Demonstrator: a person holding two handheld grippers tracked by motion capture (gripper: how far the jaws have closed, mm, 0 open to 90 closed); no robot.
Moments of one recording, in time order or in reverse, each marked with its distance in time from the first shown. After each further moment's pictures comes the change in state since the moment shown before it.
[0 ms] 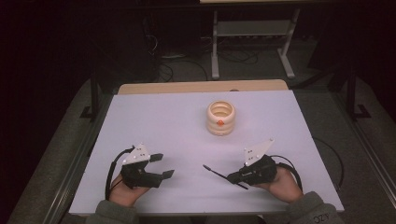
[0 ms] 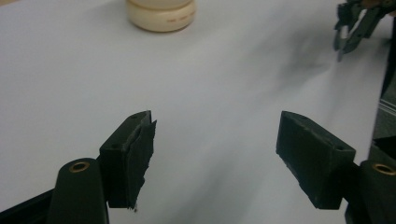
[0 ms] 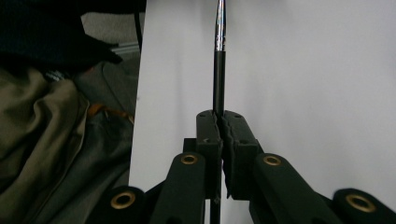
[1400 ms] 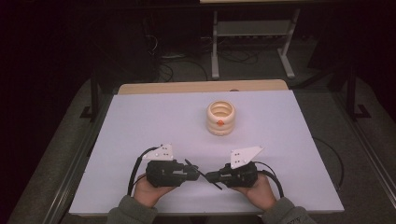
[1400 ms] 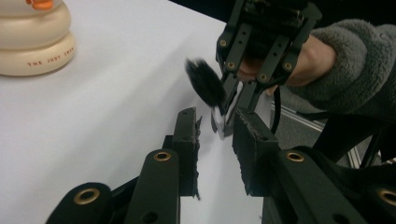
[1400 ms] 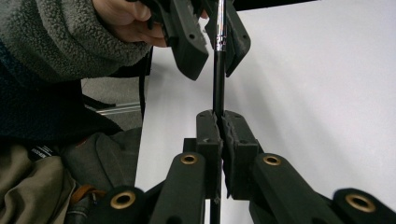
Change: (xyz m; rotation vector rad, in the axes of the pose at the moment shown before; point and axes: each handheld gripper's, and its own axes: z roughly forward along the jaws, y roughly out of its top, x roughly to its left) left arm -0.029 0.032 0.036 -0.054 -0.342 -0.012; right arm 0.014 0.019 0.041 -0.262 -0.007 0.000
